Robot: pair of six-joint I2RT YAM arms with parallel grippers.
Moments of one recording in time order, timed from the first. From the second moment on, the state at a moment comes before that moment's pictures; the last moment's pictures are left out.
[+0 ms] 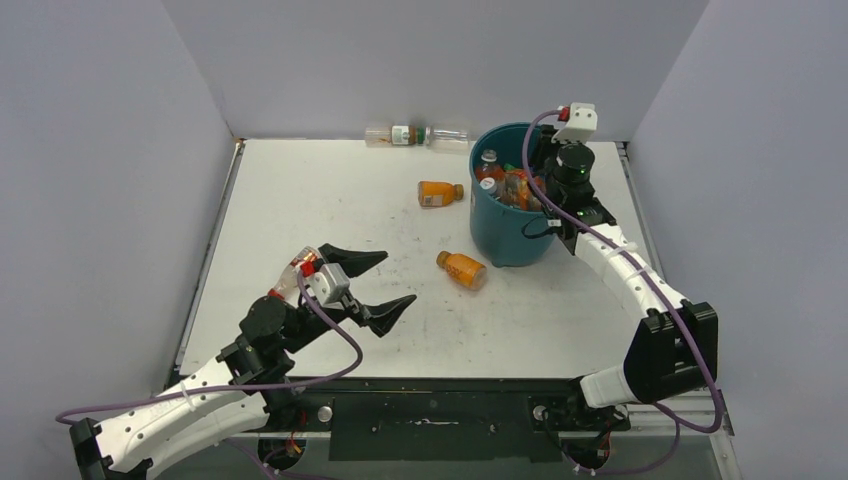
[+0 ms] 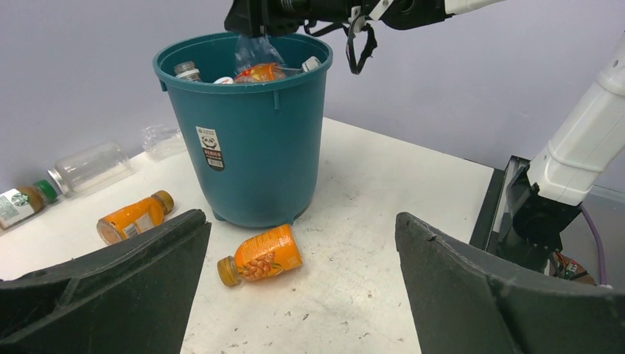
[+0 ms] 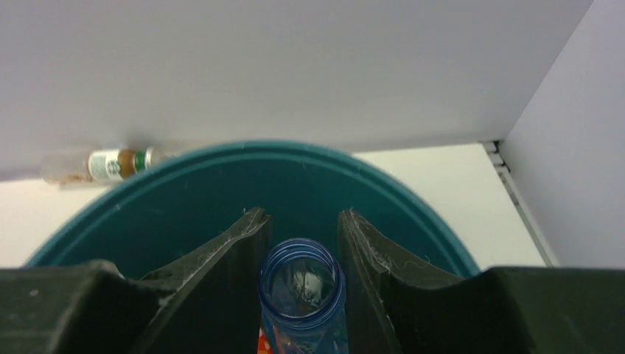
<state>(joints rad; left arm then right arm) -0.96 0.56 0.50 0.29 0.04 -0.05 0.26 1.42 1.15 0.26 0.33 0.06</state>
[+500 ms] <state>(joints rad) -0.96 0.56 0.50 0.29 0.05 -0.05 0.26 1.40 1.20 0.03 0.28 0.18</state>
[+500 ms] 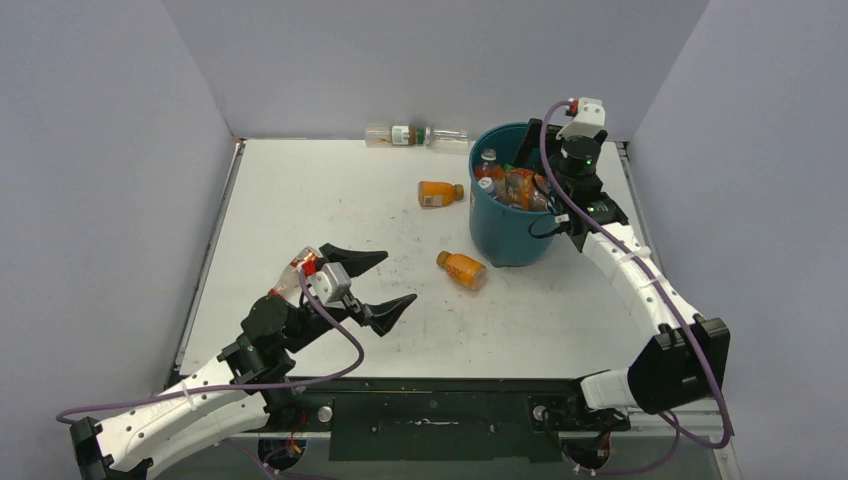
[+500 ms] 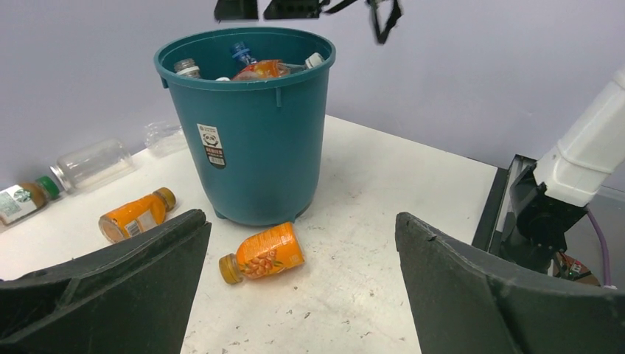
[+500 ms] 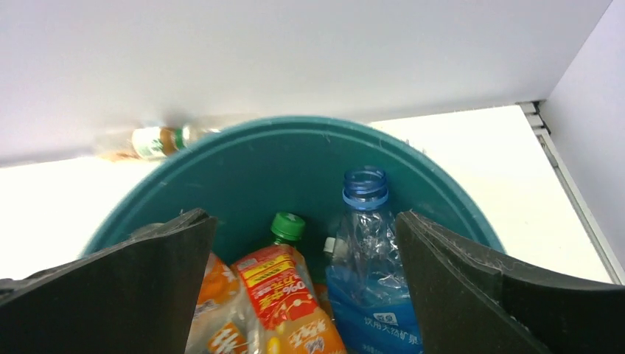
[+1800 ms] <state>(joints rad) -0.96 0.89 0.62 0.07 0.10 0.22 0.27 0.45 0.19 -0.08 -0.27 0.81</state>
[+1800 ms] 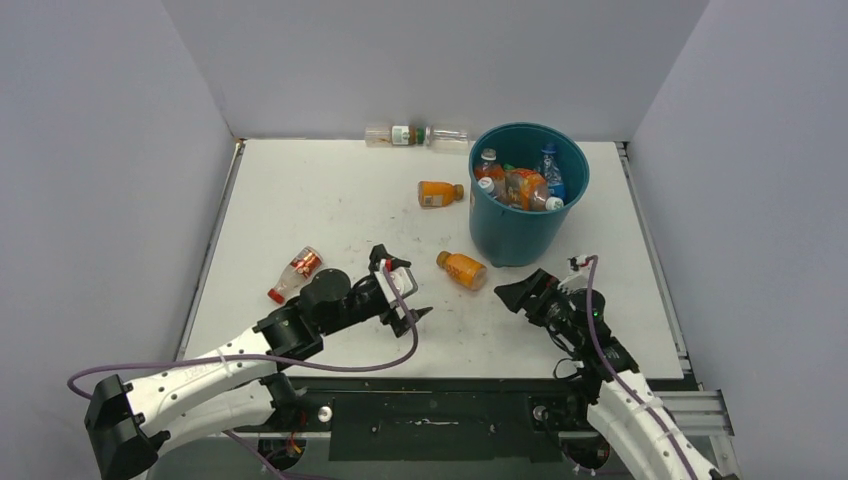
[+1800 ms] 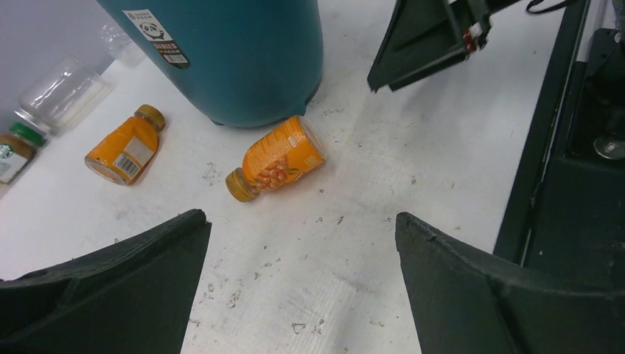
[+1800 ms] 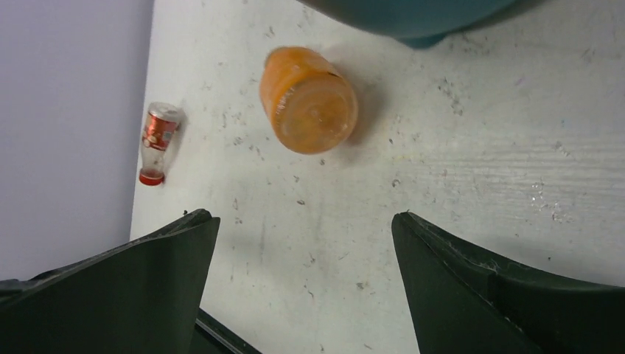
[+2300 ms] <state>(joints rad) -1.07 0.85 0.58 0.04 0.02 0.20 0.57 1.12 0.10 0.58 0.06 0.98</state>
